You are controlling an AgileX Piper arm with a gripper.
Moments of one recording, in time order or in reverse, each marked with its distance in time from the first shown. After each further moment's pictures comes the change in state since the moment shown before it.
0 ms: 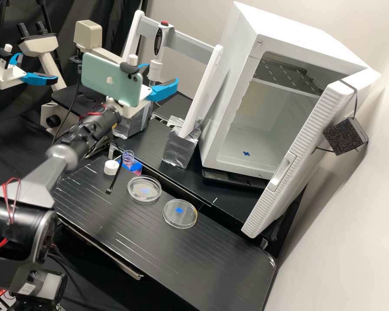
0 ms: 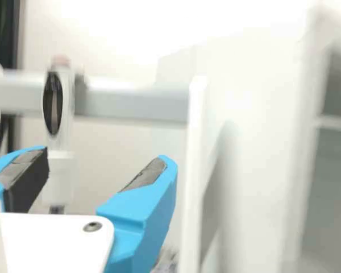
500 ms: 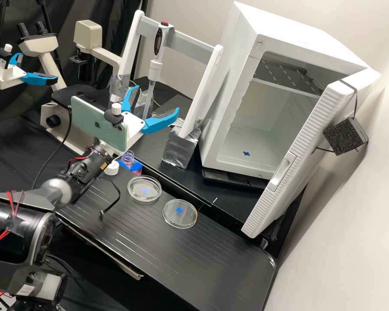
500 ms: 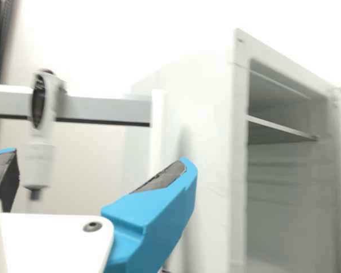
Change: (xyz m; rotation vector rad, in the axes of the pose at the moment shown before) arm -0.049 -0.028 0.060 0.000 0.050 0.143
